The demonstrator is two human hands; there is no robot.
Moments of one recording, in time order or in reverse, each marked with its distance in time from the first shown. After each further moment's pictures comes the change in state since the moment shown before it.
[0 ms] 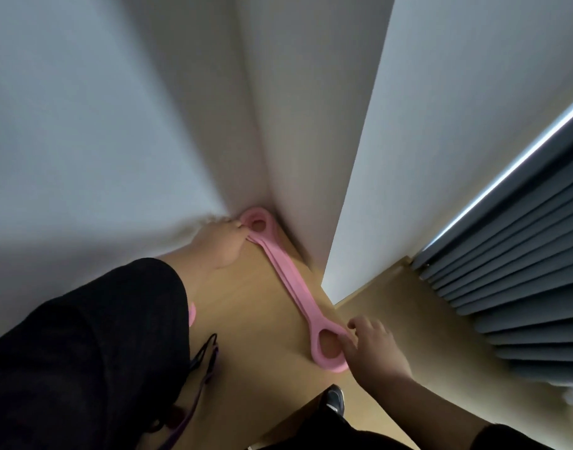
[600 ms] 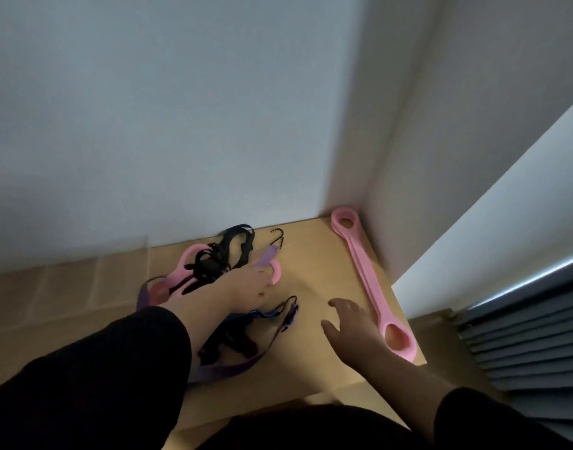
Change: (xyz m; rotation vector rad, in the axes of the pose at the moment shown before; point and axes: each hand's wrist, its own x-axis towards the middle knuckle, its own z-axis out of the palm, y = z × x) left_hand -0.231 -0.005 0.042 -0.452 -0.265 -0.086; right_hand -0.037 -0.135 0.060 -0.166 -0.108 -0.388
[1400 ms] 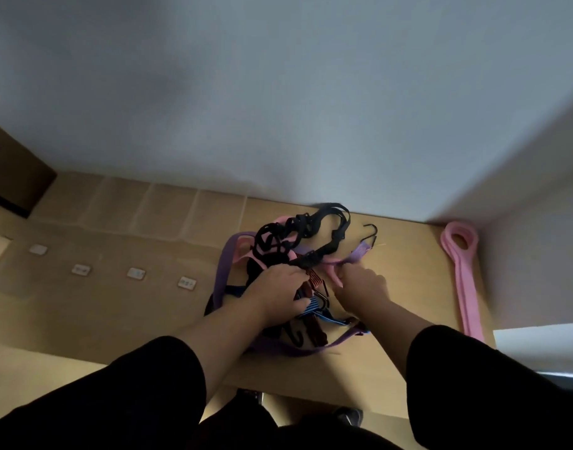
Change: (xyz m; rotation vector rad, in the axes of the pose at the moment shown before) left_hand -0.082 -0.031 0.057 -0.464 0.286 -0.344; right_hand 0.129 -0.123 0.069 -0.557 -0.164 -0.218
